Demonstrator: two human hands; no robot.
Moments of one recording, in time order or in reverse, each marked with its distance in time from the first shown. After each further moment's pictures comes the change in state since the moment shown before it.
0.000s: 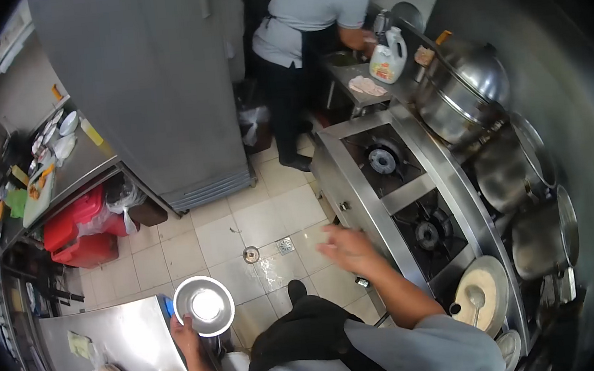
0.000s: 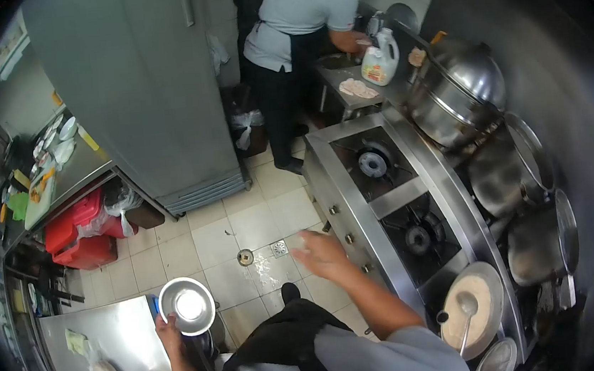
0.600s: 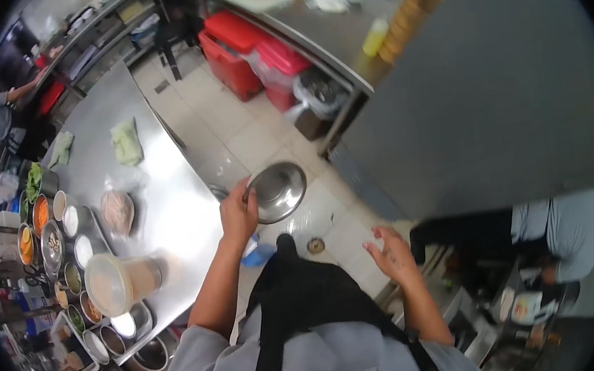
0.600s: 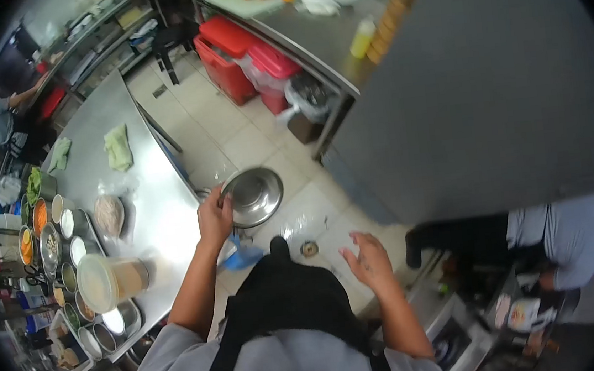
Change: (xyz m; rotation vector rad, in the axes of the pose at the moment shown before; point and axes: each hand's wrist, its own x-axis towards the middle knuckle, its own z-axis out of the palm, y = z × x) left_hand 0.187 0.065 -0.066 0.223 0.693 0.143; right_hand 0.300 -0.209 0.201 -0.196 -0.596 -0.777
